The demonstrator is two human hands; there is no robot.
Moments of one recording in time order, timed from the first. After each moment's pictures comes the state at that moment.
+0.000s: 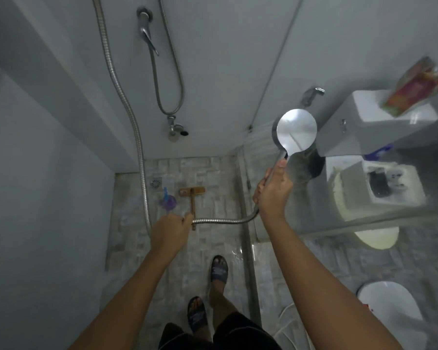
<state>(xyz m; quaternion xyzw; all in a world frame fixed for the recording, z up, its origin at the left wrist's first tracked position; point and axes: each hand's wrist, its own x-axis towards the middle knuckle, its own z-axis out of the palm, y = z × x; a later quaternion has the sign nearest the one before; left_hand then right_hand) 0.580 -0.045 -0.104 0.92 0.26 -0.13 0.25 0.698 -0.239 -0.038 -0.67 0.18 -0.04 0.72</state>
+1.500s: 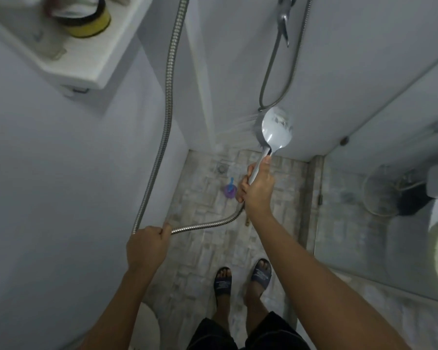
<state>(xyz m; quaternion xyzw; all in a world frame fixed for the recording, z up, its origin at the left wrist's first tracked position) 0.433 0.136 -0.103 0.87 0.46 -0.06 0.16 0.660 0.004 -0.070 -0.59 0.10 0.24 0.76</state>
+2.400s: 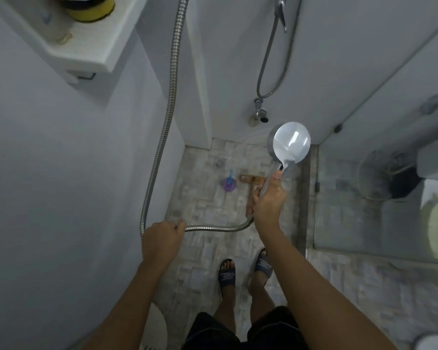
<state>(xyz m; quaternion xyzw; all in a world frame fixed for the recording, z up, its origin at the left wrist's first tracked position) 0.405 0.133 -0.122 0.90 0.38 -0.10 0.17 0.587 -0.030 -0.073 -0.65 0.12 0.12 0.74</state>
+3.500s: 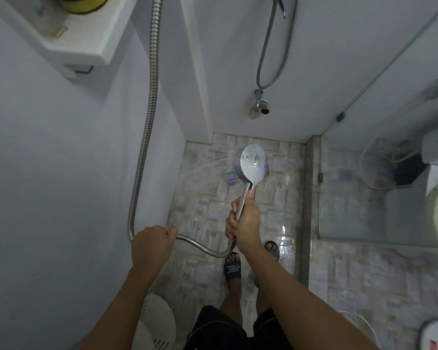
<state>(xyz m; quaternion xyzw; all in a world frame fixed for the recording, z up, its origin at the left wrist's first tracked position) 0.360 0.150 -0.129 0.93 0.34 -0.07 0.12 0.513 -0.021 -0.098 -0.58 0.19 0.34 0.72</state>
